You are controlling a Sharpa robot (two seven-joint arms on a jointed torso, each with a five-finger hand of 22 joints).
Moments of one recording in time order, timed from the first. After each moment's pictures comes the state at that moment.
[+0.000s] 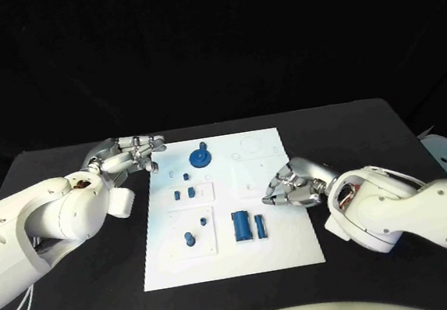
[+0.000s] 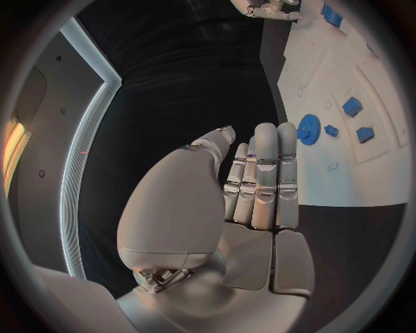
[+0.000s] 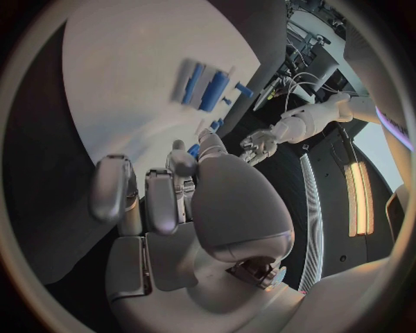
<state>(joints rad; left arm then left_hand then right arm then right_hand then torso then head) 1.19 -0.89 -0.02 1.54 -0.09 -0.31 0.13 1.44 -0.17 0.33 0.18 0.23 1.02 0.19 0.08 0.09 1.08 0.11 0.20 0.15 1.23 0.03 0.93 0.44 0.16 1.03 0.13 0.85 0.80 1.05 -1.04 -0.13 1.89 -1.18 -0.58 -0.37 1.38 -0.01 -0.12 0.27 0.39 1.05 0.09 0.14 0.43 1.30 0.01 0.88 1.15 1.46 -0.06 1.36 1.23 0.08 1.40 0.05 1.20 1.31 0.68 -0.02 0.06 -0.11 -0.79</state>
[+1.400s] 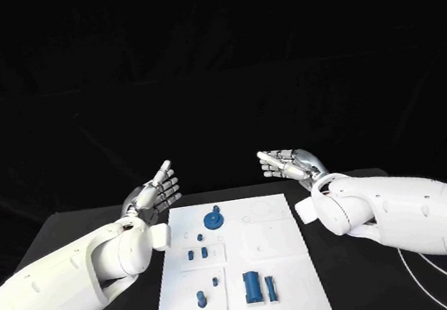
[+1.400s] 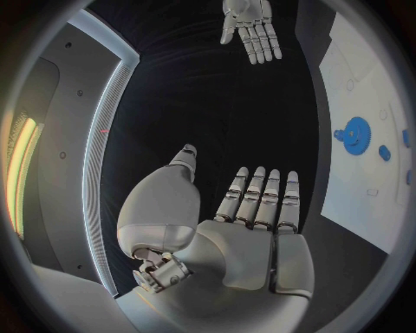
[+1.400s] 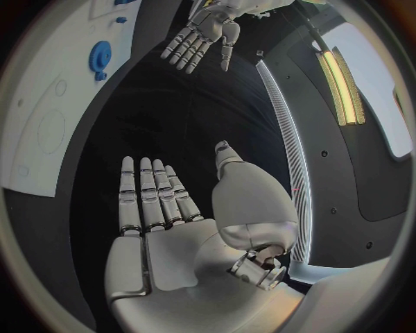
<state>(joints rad) 1.12 -0.69 -0.02 1.32 0.12 -0.41 0.34 0.90 -0.02 0.00 0.13 0.14 0.56 0.07 0.01 0.01 0.56 0.11 0.01 0.01 0.49 0.12 0.01 0.01 0.03 0.40 0.18 0.03 0.18 1.13 -0.73 -0.07 1.32 -0.20 -0.50 0.38 0.95 0.00 0.00 0.14 0.13 0.61 0.12 0.01 0.11 0.68 0.09 0.01 0.03 0.65 0.04 0.01 0.12 0.13 0.56 0.15 0.01 0.41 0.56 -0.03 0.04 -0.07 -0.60</state>
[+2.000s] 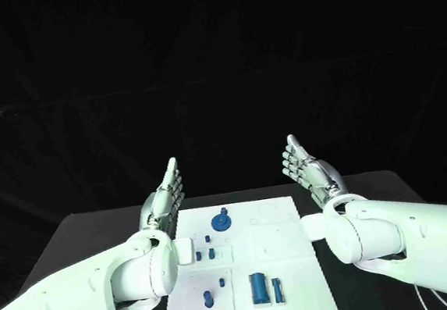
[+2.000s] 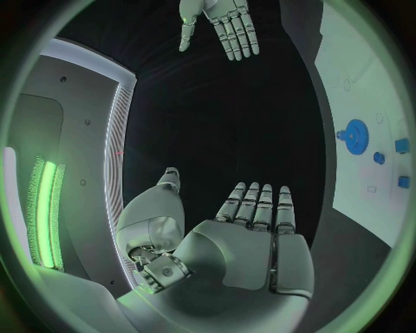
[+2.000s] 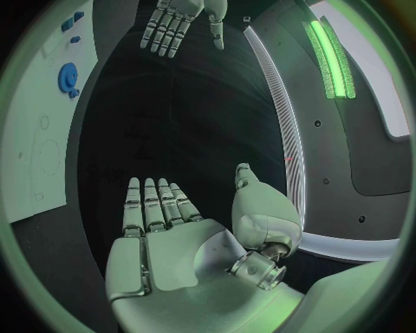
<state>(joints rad) 1.05 -0.78 0.00 1.57 0.03 -0.72 0.47 0.43 0.00 0.00 0.02 0.03 0.27 0.00 0.01 0.00 0.27 0.01 0.01 0.00 0.24 0.01 0.01 0.00 0.01 0.19 0.07 0.01 0.07 1.05 -0.78 0.00 1.57 -0.03 -0.74 0.48 0.45 0.00 0.00 0.03 0.02 0.29 0.02 0.01 0.01 0.32 0.00 0.01 0.00 0.31 0.00 0.01 0.01 0.04 0.27 0.03 0.00 0.20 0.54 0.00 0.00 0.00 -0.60</state>
